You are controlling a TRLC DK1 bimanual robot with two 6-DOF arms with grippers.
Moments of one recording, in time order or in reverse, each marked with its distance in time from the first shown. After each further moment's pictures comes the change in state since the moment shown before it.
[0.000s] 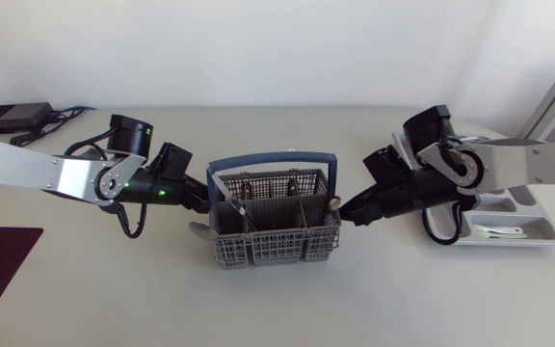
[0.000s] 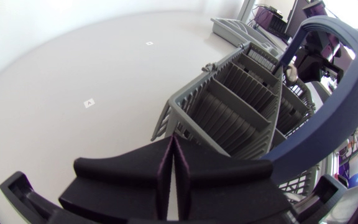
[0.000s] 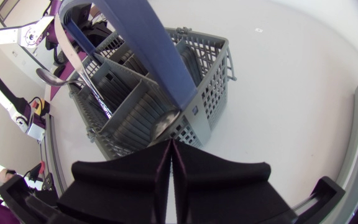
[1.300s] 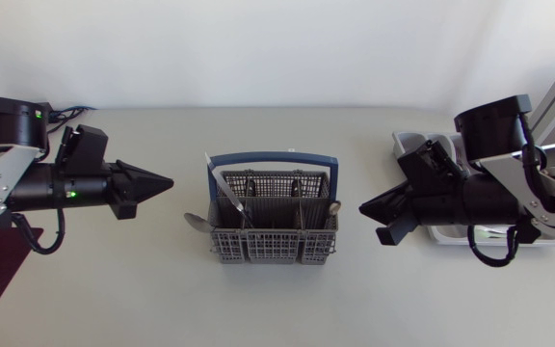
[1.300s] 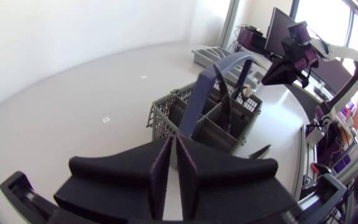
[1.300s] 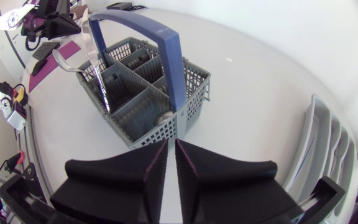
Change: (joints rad) left arm 0.232 -0.481 -0.155 -0.274 0.256 0.166; right arm 0.041 -0.414 -0.166 -0.036 0.234 -0.028
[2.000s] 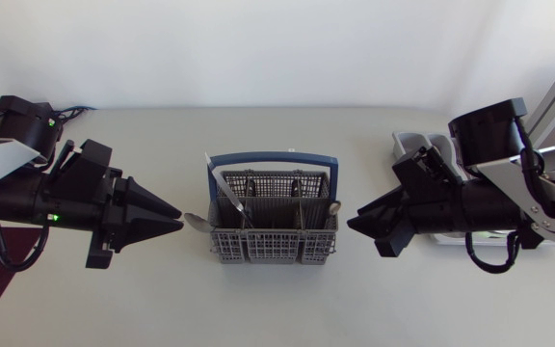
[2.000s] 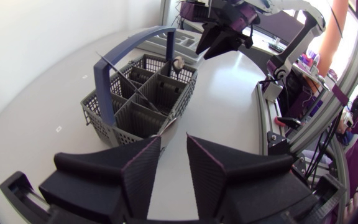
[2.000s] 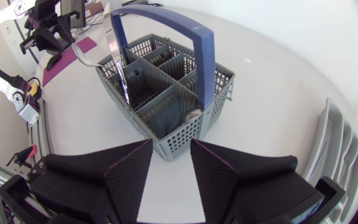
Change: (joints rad) left arm -0.082 -0.062 0.077 -0.473 0.125 0.435; right arm 0.037 -0.014 -0.006 -0.036 -0.061 -0.005
